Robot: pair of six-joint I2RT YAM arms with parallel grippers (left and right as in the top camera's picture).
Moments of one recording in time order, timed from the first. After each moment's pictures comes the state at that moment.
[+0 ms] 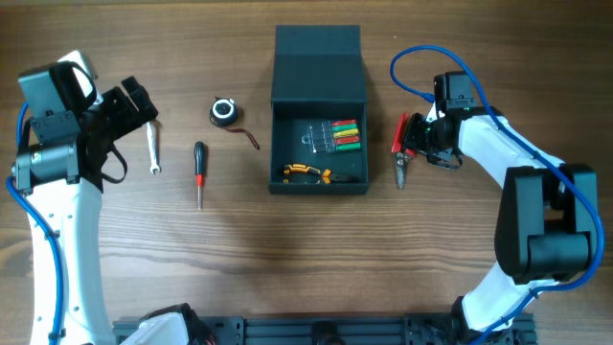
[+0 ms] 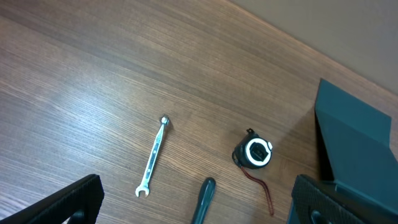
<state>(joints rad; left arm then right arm) 0.25 1.33 1.25 -0.73 0.07 -0.27 0.06 1.89 1.10 -0.48 -0.14 0.44</state>
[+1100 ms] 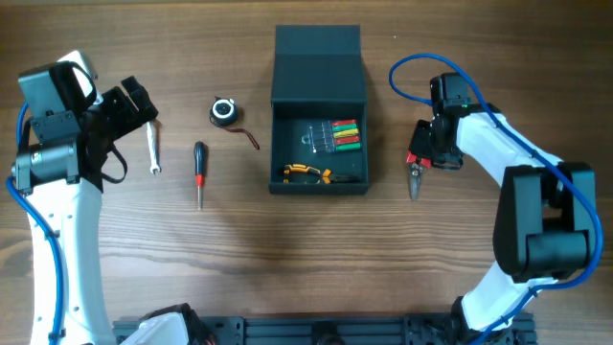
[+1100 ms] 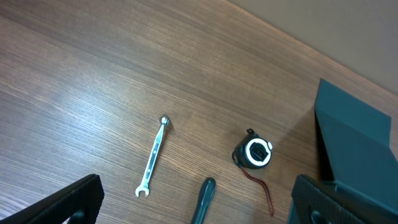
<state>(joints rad) 0.25 1.33 1.25 -0.73 0.07 -0.27 0.07 1.90 1.14 -0.62 0.05 0.37</state>
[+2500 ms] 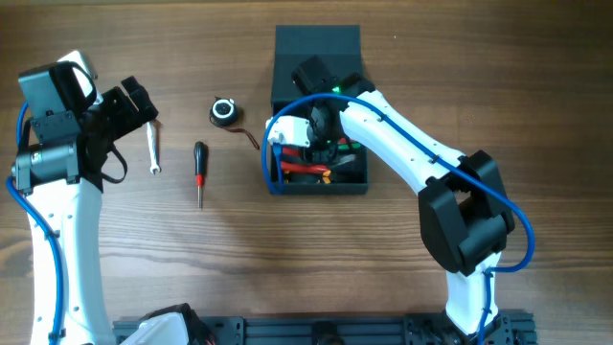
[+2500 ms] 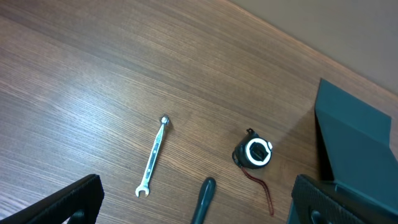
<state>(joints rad) 0.25 1.33 1.25 -0.73 0.07 -0.27 0.59 2.09 1.67 -0.96 -0.25 -0.95</state>
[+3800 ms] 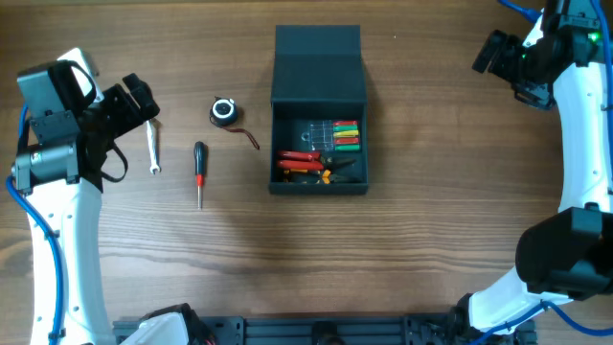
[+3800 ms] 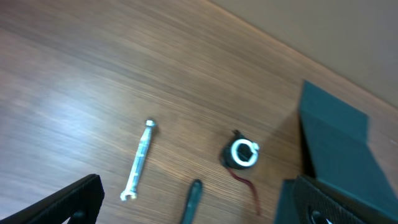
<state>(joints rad) 0.25 1.33 1.25 -0.71 0.13 -0.28 -0.17 1.82 1.78 -1.06 -0.04 0.32</state>
